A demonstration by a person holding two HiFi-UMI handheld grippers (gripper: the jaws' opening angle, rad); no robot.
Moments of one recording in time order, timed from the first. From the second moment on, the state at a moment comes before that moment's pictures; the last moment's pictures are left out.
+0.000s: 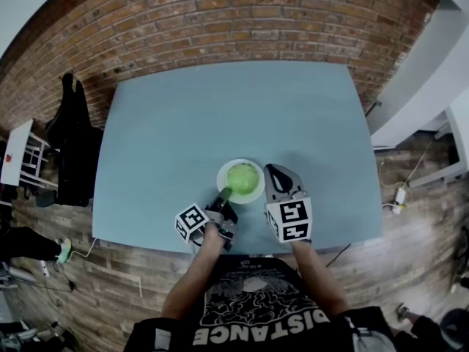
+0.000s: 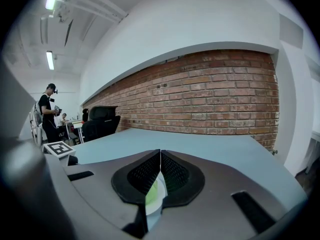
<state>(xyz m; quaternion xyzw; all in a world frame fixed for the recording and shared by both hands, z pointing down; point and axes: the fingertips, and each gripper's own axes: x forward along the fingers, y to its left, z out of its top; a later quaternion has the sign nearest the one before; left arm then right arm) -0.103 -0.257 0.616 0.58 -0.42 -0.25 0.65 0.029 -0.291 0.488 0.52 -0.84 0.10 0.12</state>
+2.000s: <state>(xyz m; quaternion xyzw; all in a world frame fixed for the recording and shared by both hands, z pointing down) -0.115 -0.267 0.650 0.59 -0.58 0.02 0.56 0.038 -0.297 0.516 0.51 -0.84 0.13 0.15</state>
